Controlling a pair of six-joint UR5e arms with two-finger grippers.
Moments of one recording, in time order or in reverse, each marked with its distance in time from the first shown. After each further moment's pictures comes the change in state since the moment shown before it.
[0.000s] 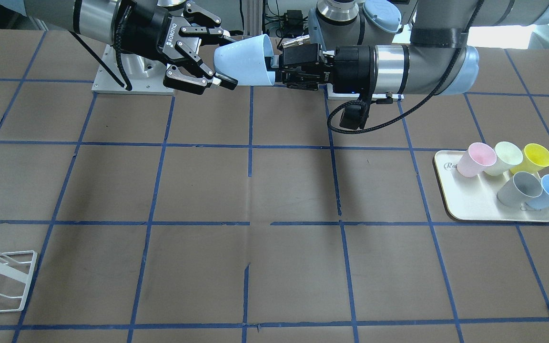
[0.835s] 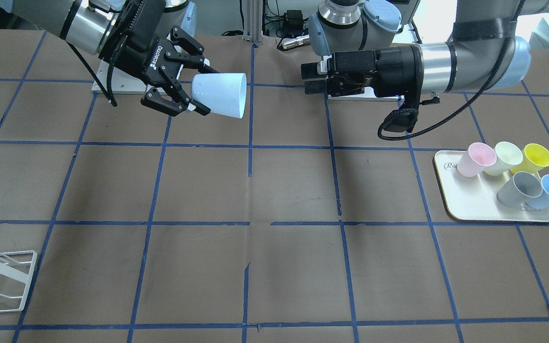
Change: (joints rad) left arm 0.132 0.016 0.047 0.085 0.156 -0.164; right arm -0.035 0.006 -0.010 -0.004 -0.325 0.025
